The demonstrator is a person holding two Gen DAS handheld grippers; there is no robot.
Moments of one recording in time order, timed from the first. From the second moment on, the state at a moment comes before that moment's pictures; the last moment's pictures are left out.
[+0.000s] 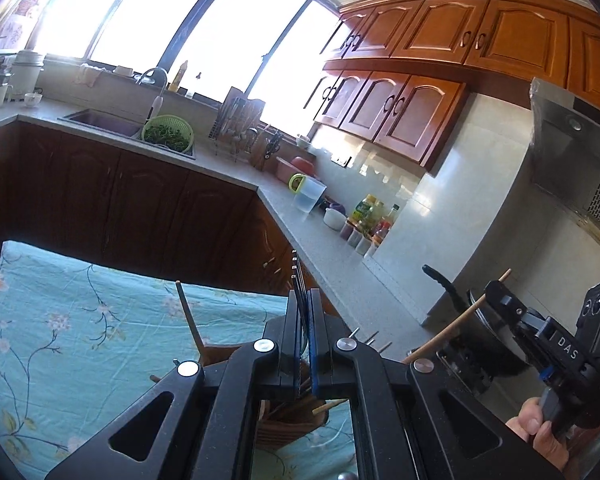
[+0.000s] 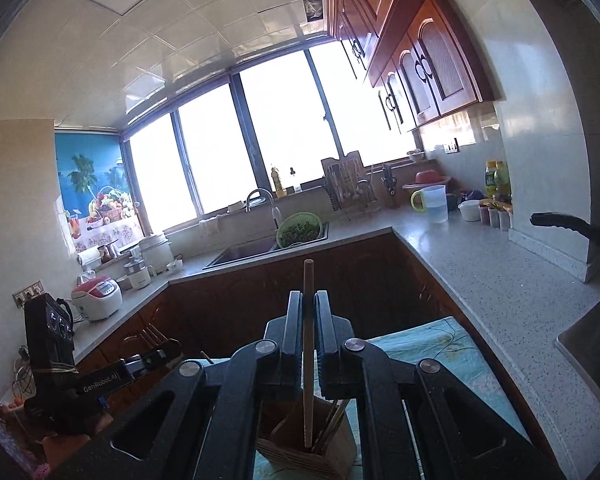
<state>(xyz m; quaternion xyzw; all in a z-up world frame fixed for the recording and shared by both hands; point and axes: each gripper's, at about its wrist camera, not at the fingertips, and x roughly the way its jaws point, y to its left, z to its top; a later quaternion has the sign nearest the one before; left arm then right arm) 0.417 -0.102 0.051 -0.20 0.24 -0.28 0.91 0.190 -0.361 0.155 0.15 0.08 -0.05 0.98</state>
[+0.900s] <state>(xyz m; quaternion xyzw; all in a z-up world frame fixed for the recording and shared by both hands) 0.467 -0.152 -0.023 -0.15 0.32 -0.24 0.91 0.232 -0.372 0.059 0.19 0.17 -0.05 0.96</state>
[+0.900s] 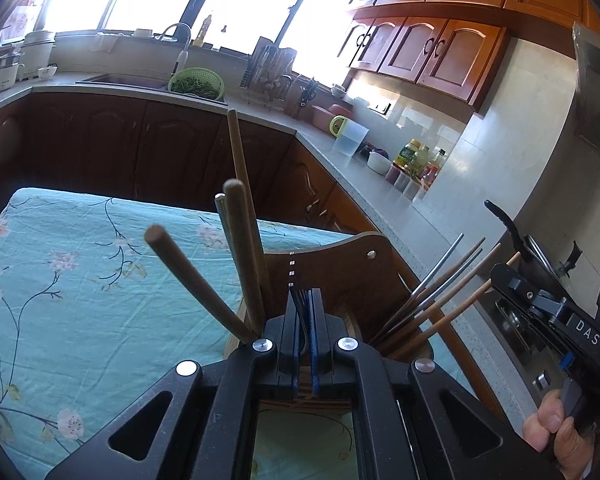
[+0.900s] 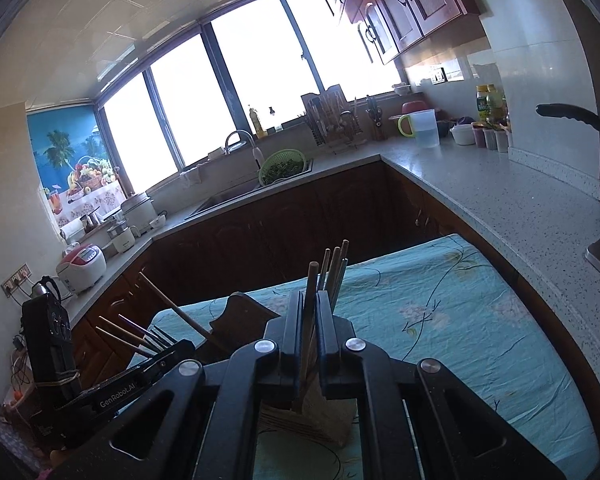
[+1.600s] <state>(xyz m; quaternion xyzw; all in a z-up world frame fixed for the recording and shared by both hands) 0.456 -0.141 -0.028 -0.13 0.33 -0.23 0.91 0.235 -0.372 0.059 0.20 0.18 -0.05 0.96</state>
